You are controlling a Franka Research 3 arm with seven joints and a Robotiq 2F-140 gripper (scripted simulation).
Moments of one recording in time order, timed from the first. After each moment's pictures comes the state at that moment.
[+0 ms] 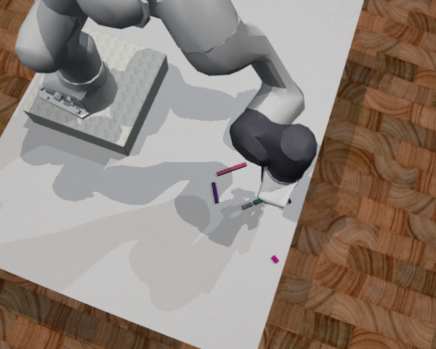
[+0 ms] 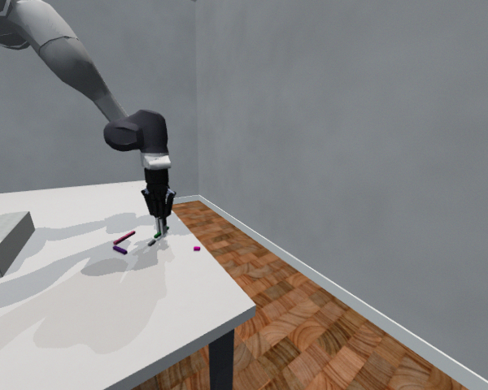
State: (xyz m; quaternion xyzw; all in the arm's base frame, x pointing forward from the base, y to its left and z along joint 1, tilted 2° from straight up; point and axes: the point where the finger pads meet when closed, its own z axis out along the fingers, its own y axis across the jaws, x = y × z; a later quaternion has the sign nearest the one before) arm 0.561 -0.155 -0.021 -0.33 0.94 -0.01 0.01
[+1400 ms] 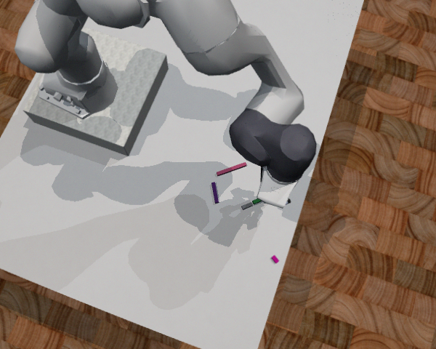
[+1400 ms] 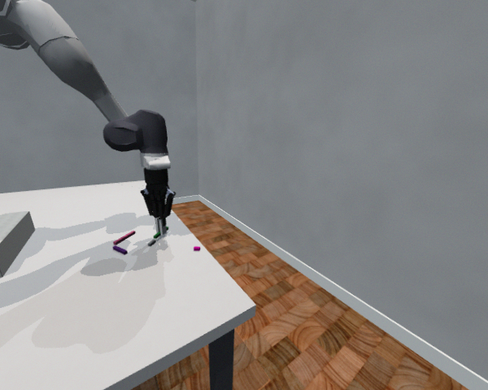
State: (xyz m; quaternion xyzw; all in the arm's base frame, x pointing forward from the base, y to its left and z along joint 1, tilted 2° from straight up) arm 0.559 -0.154 -0.022 -0.33 0.94 -0.01 0.01
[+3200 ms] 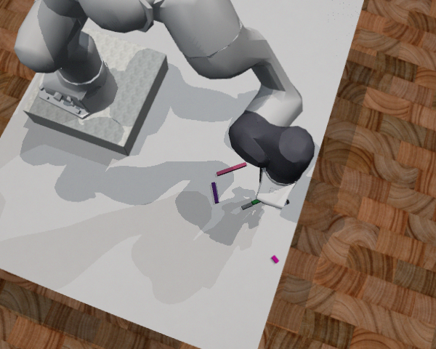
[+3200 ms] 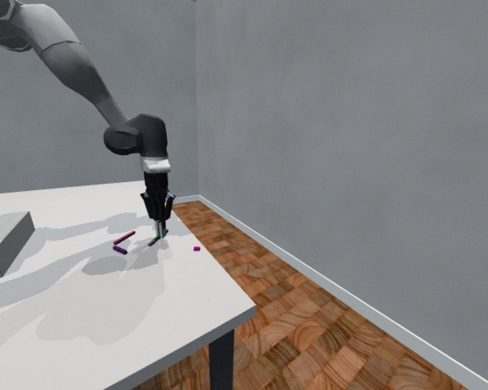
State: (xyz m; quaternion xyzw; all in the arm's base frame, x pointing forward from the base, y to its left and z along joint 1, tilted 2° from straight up) arm 0.558 -0.154 -0.034 -0.33 0.94 -0.01 0.01
